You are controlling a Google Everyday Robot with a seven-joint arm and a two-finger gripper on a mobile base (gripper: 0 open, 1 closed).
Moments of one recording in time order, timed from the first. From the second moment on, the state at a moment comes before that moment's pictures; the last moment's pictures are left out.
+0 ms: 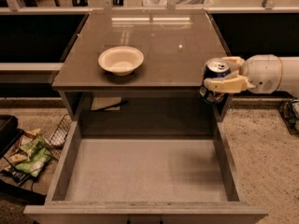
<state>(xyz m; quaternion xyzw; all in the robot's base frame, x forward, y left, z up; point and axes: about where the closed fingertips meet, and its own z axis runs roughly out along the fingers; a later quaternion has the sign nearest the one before) 0.558 -0.171 0.903 -0.50 0.57 0.38 0.53</state>
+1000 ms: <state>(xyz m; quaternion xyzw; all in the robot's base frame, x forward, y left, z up) 0.537 -0.178 0.815 -0.50 0.59 0.41 0.48</state>
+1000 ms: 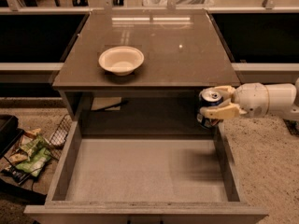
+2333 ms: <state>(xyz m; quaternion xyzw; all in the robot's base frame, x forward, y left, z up) 0.456 -0.162 0.706 -0.49 0.54 0.45 0.51</state>
